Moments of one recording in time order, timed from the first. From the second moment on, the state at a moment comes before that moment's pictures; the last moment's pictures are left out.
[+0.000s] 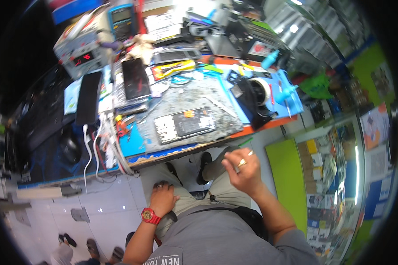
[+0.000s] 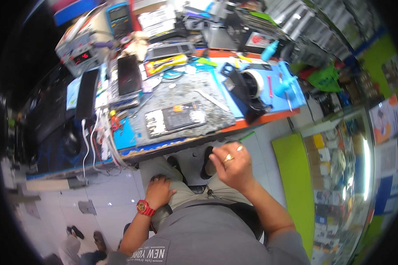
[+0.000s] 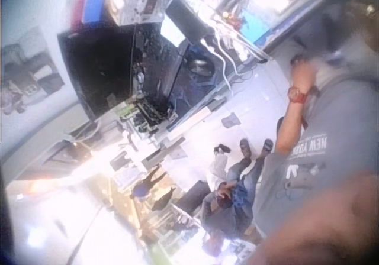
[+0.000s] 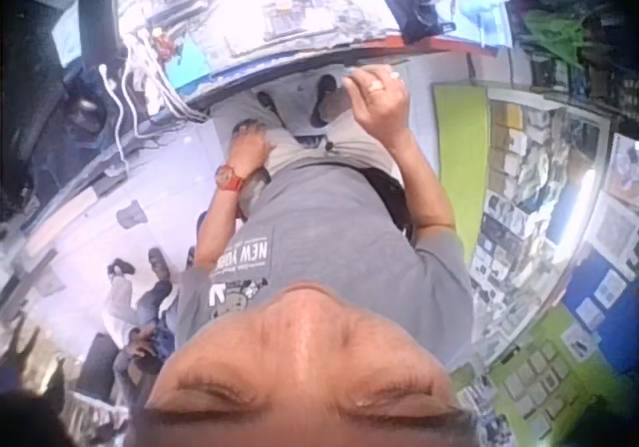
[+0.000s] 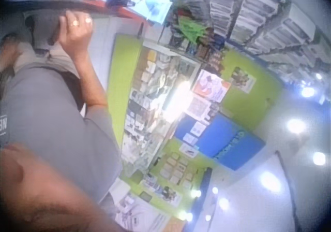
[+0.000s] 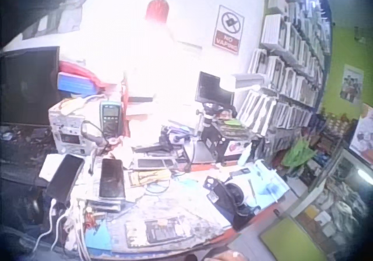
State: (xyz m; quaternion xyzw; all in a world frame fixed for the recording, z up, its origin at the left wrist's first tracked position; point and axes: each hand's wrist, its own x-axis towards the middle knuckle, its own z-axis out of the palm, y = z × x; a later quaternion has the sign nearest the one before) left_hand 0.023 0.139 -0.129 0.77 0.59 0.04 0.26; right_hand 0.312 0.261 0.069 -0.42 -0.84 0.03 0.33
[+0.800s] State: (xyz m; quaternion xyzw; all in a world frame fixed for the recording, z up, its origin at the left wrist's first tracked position) left_hand 0.034 0.143 -0.143 0.75 0.61 0.09 0.23; right_hand 0.403 0.346 0.073 -0.60 -0.58 0.08 0.54
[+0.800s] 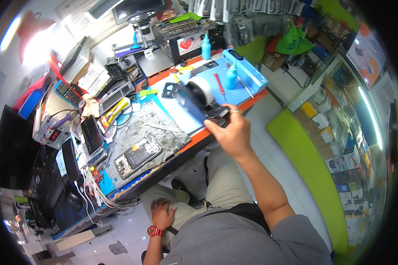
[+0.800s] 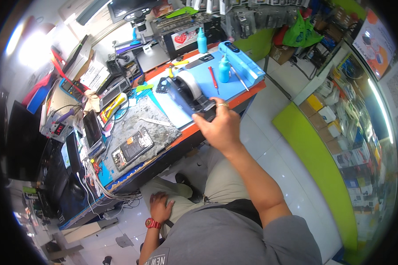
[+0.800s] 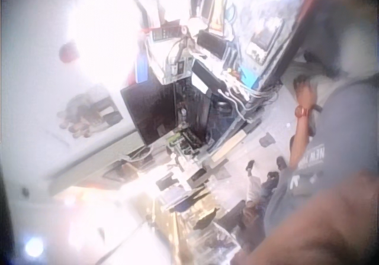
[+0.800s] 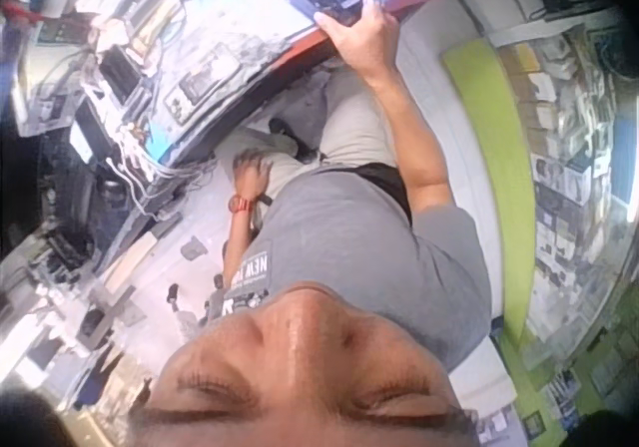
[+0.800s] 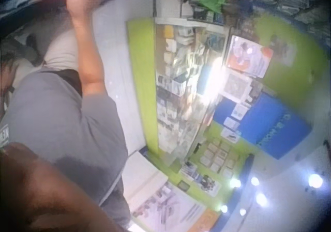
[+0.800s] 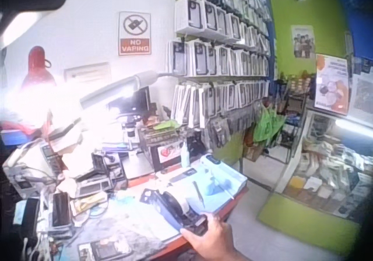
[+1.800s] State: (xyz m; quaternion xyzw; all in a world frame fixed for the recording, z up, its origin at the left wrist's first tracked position) left_hand 0.035 0.146 -0.143 0.73 0.63 0.09 0.24; right_hand 0.414 0.400 0.083 -0.72 -0.53 0.04 0.45
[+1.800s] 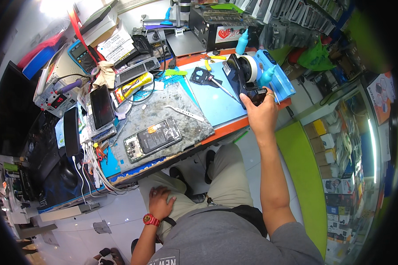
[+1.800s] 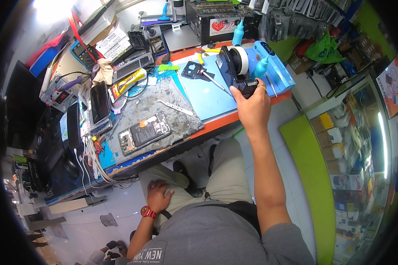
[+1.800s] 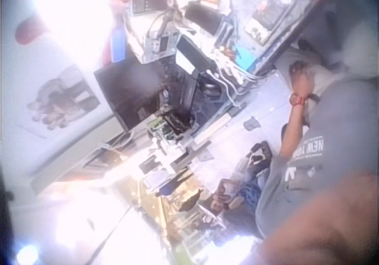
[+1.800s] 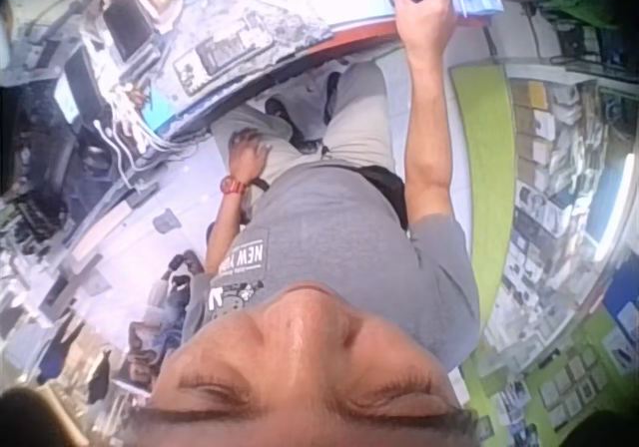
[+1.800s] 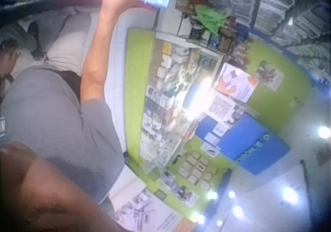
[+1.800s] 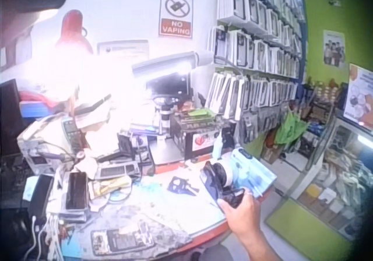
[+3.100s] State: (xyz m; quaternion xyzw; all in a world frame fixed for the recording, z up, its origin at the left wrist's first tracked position) left_hand 0.031 0.141 -0.152 0.73 0.63 0.13 0.23; right_hand 0.320 0.532 0.137 -0.56 -0.82 0.06 -0.03
